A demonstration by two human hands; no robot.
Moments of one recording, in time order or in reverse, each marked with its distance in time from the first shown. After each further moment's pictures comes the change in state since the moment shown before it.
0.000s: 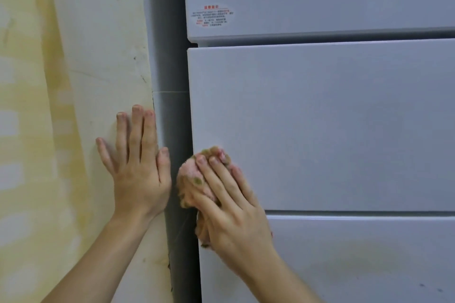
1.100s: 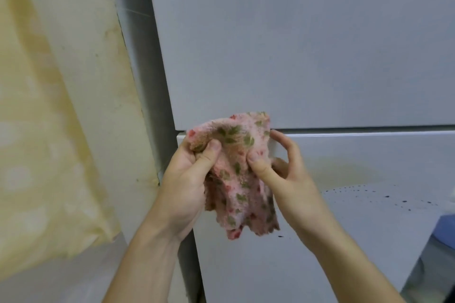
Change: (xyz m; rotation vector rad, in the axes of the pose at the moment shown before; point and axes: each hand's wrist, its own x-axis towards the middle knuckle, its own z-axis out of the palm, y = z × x) left_hand -0.095 0.157 -0.082 -1.514 -0.535 -0.868; right_hand -0.098 0.025 -0.104 1.270 -0.249 1.095
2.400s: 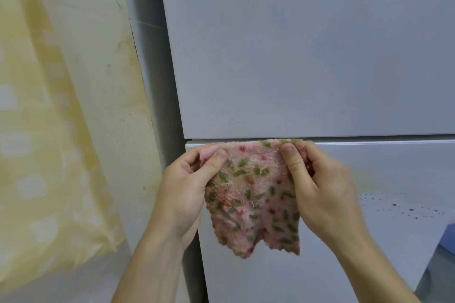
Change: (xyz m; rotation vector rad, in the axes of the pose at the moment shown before) left_hand 0.006 -0.001 -0.024 0.135 0.144 -0.084; right_hand 0.003 -0.006 -0.012 -0.393 0.278 -0.402
